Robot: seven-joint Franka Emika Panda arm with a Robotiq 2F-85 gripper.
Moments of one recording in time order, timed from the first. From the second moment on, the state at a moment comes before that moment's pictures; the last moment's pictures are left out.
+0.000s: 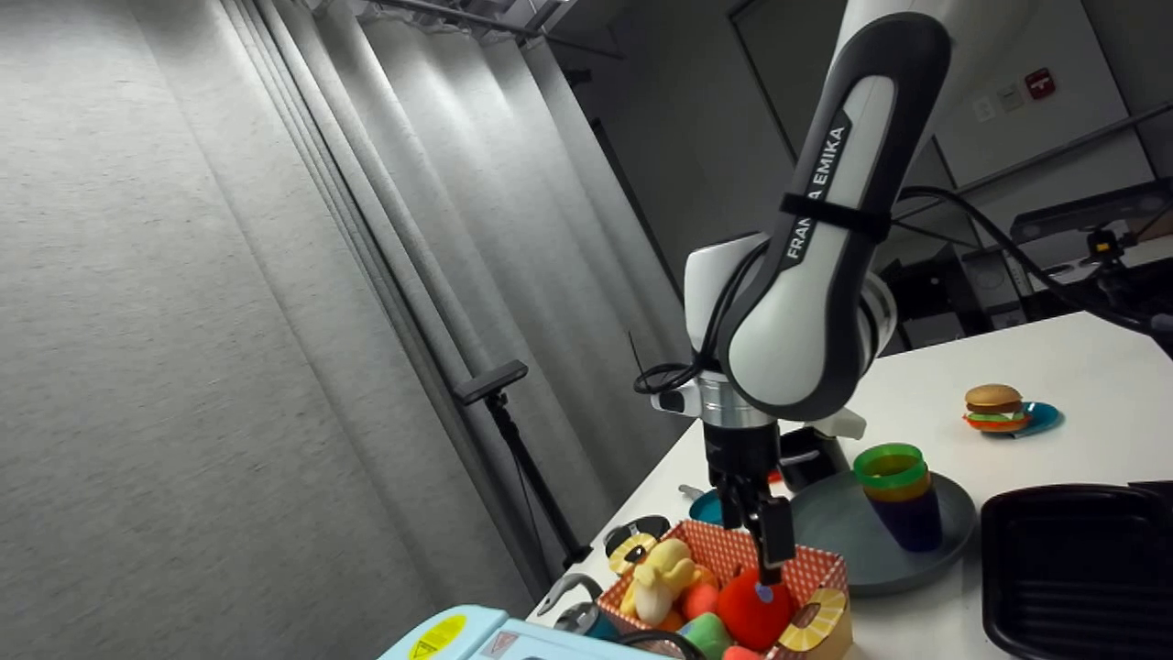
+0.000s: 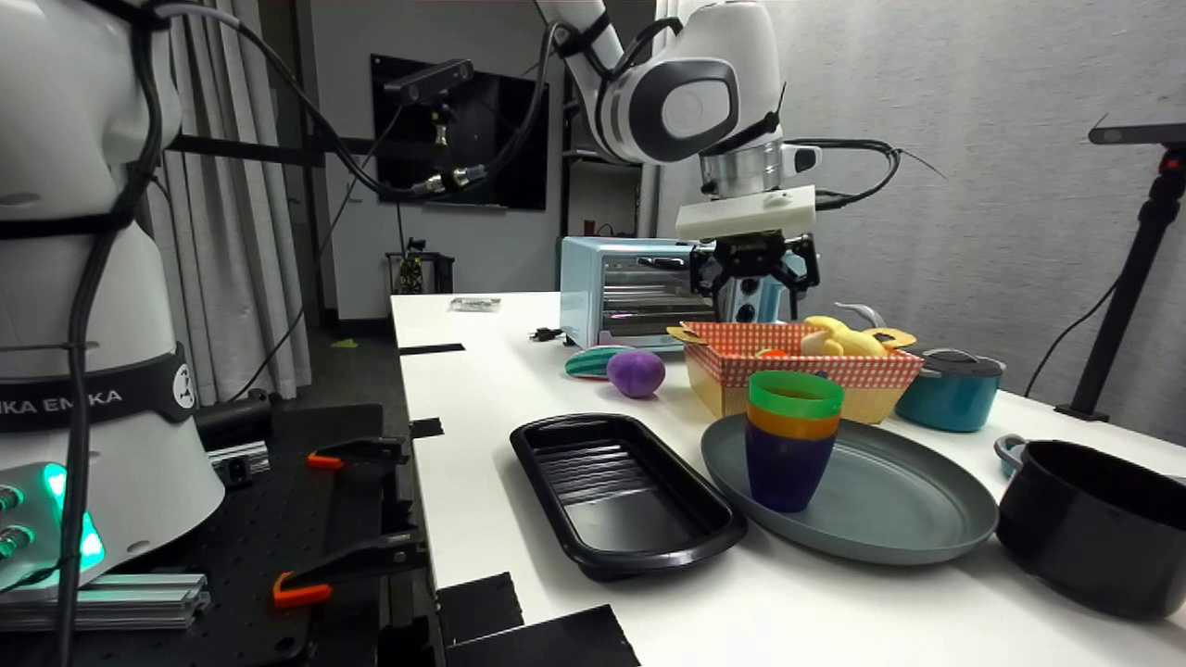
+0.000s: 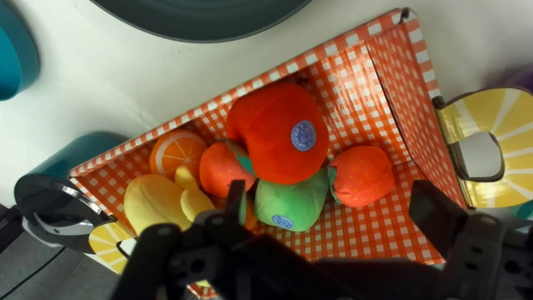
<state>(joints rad) -0.07 0.30 0.11 -2.14 0.09 2.81 -0.86</state>
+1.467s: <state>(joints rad) -0.12 0.52 0.12 -1.98 0.07 2.81 -0.87</state>
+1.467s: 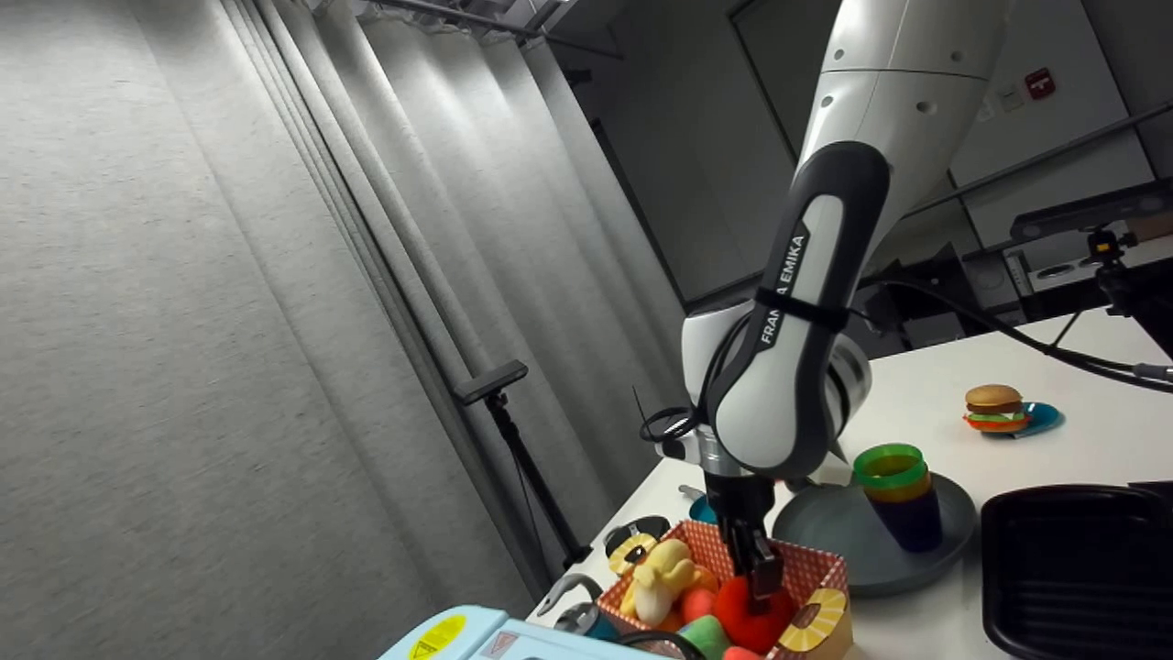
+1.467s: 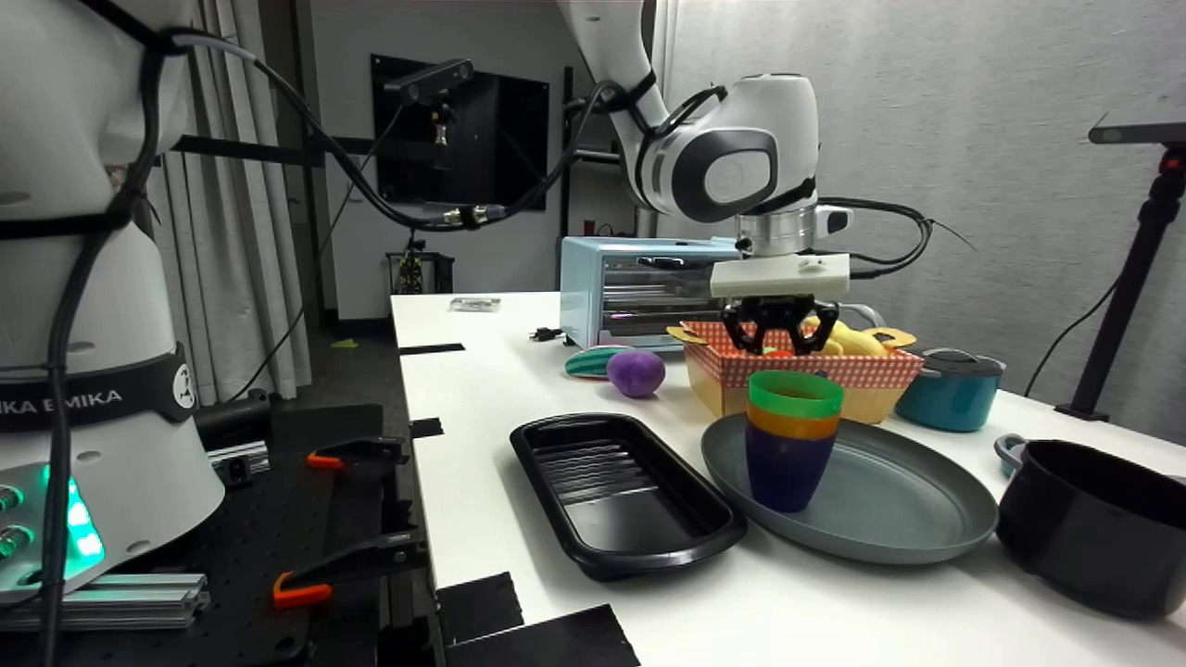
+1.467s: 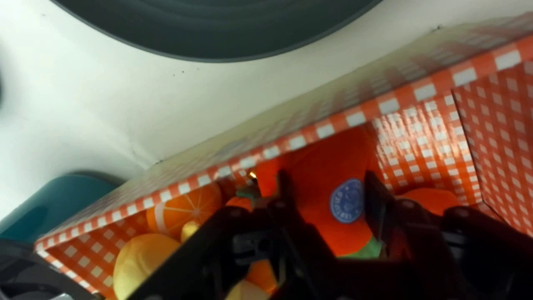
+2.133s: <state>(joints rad) -0.12 0.42 0.18 -1.99 0.06 2.87 -0.87</state>
